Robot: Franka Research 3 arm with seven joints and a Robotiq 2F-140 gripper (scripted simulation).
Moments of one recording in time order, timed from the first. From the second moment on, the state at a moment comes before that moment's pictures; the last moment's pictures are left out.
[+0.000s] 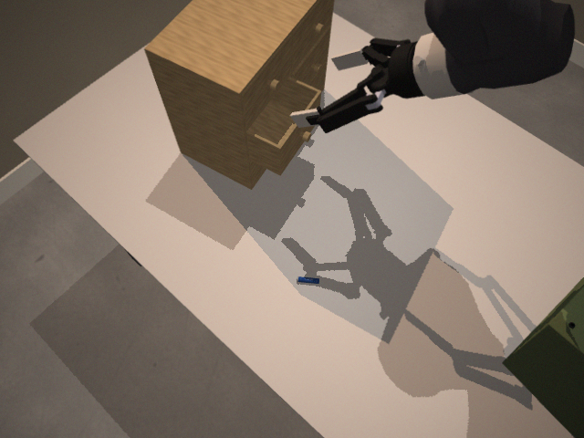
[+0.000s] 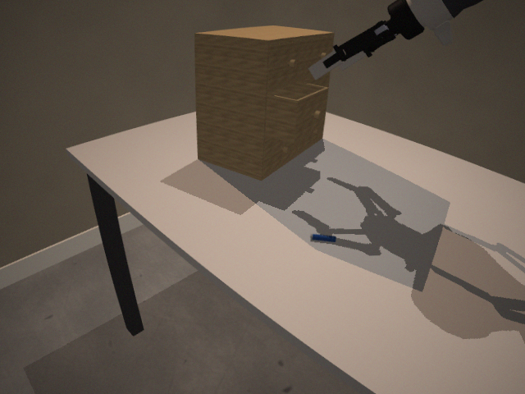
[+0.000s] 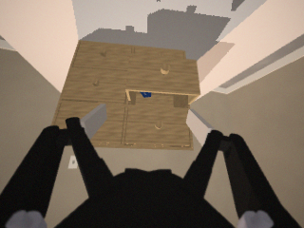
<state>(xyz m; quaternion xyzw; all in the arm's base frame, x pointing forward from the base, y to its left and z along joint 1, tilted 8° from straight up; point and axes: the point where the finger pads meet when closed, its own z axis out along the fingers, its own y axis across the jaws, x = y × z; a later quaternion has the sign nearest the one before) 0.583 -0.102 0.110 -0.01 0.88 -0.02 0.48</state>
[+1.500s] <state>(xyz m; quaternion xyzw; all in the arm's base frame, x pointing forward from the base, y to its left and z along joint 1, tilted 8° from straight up) 0.443 -0.102 0.097 -0.01 0.88 -0.02 0.48</state>
